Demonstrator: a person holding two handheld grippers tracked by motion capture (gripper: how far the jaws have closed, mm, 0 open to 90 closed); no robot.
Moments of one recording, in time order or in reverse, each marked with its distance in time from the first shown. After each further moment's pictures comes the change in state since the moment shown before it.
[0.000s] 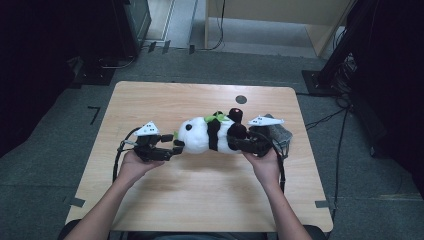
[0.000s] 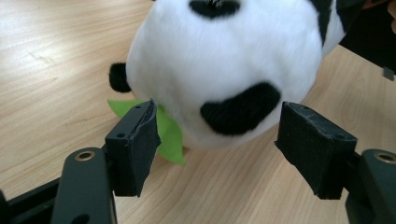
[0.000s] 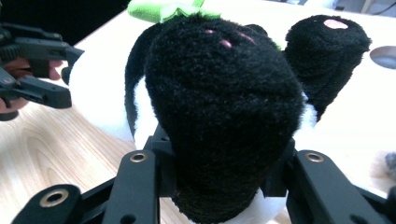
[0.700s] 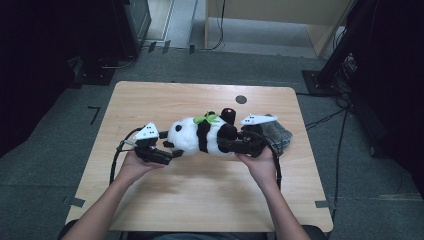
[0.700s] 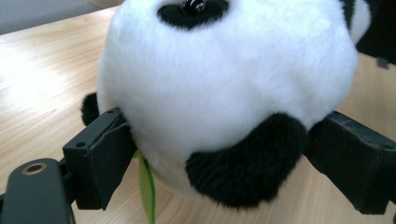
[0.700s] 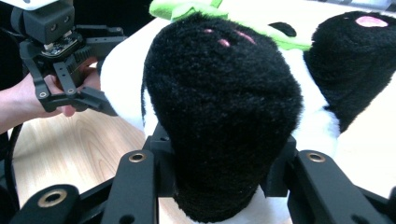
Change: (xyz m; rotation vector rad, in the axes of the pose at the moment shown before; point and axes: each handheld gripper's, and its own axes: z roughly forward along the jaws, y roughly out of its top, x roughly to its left) left arm 0.003 -0.005 0.007 -0.046 -0.009 0.106; right arm 0.024 0.011 0.003 0.033 0.136 -0.028
